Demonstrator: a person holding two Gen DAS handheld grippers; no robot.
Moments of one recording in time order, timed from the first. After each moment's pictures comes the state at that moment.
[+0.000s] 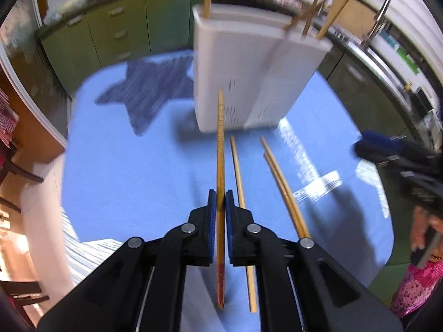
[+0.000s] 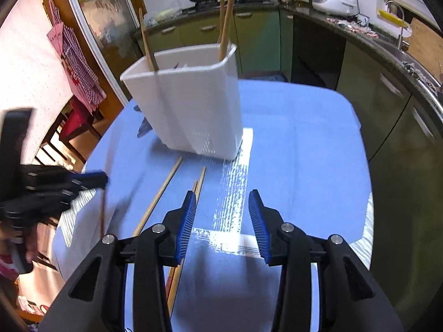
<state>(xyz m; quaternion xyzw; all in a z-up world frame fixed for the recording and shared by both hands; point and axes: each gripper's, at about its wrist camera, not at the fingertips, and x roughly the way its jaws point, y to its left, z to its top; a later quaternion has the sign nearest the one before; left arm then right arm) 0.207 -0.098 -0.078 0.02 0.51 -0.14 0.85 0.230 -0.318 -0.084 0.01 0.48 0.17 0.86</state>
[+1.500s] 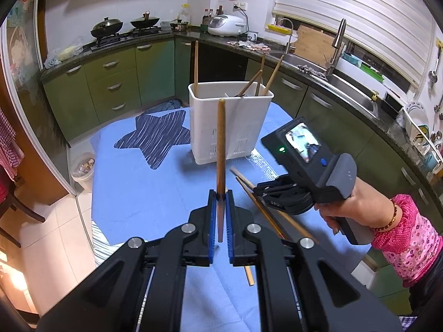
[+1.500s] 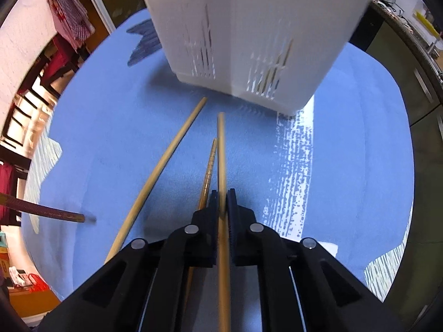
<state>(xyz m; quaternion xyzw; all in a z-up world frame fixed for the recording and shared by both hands) 0.123 -0.072 -0.010 0.03 0.40 -0.19 0.90 0.266 -0.223 -0.175 -0.08 0.58 0.16 0.79</state>
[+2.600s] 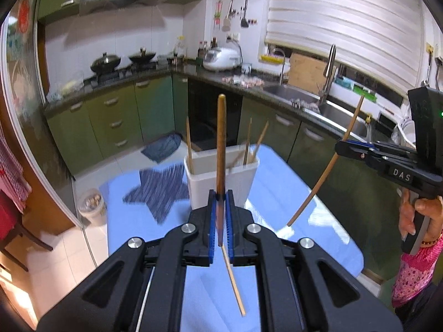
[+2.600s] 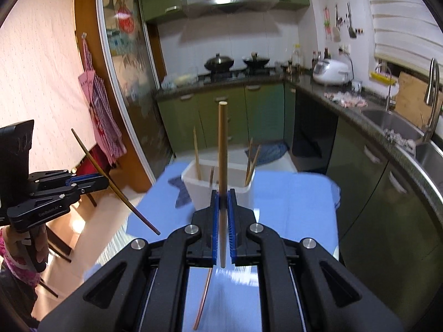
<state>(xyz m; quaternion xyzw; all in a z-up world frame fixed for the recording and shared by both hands) 0.139 -0.082 0.087 0.04 0.32 -0.19 0.93 0.143 -0.333 0.104 0.02 0.30 0.18 0.94</state>
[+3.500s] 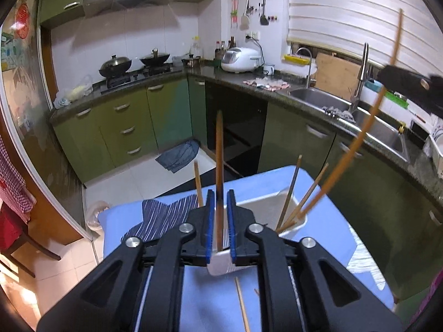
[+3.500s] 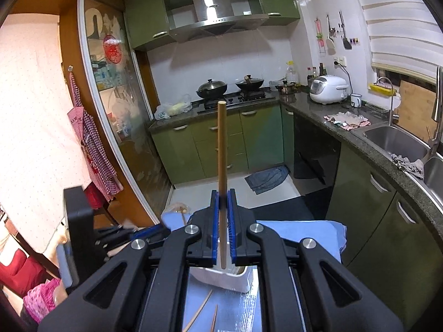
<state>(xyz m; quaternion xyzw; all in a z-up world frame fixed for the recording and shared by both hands) 0.274 -0.128 0.051 0.05 0.32 -0.14 0.94 0.277 -0.328 0.166 0.07 0.26 0.17 0.95</state>
